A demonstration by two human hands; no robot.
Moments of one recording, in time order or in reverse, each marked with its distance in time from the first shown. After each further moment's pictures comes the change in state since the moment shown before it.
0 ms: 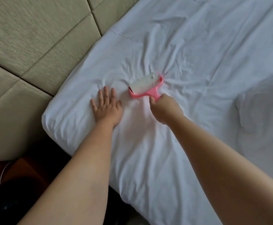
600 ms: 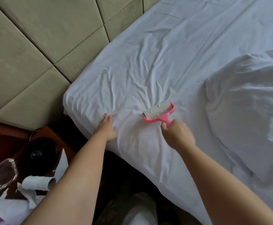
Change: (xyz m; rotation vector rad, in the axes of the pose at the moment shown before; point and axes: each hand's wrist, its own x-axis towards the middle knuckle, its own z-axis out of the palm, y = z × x) left_hand -0.184 -0.043 0.027 -0.156 -0.214 0.022; right_hand -0.205 0.098 -0.005 -0.042 0.044 0.078
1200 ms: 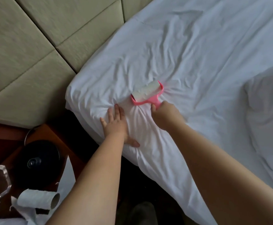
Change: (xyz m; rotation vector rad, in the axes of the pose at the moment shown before) left_hand 0.052 -0.022 -0.005 0.297 -0.073 -0.026; right_hand 0.092 -0.116 0.072 -0.044 -0.015 -0.116
